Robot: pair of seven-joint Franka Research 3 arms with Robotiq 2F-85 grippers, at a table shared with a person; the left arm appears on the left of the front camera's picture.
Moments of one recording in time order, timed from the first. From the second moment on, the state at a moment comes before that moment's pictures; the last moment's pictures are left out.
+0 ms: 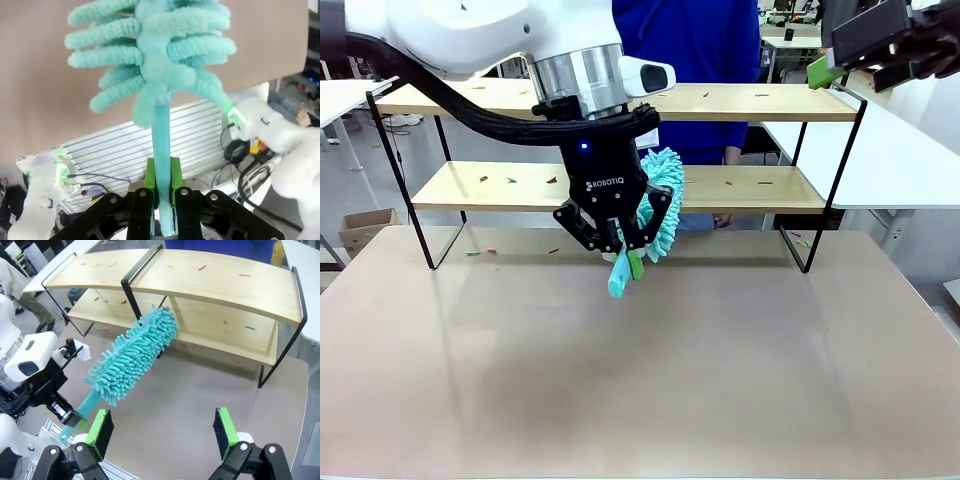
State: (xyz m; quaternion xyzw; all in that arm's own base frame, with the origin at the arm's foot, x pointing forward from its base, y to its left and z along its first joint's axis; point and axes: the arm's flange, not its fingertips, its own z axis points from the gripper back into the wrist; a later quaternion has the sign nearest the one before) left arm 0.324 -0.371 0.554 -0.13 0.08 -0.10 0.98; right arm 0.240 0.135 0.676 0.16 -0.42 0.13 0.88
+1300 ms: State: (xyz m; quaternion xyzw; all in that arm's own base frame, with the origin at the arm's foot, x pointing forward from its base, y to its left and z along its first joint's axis) left arm 0.443 -0.448 0.525 -0.14 0.05 -0.08 0.99; right arm 0.240 0.135 0.676 0.16 -0.42 0.13 0.88
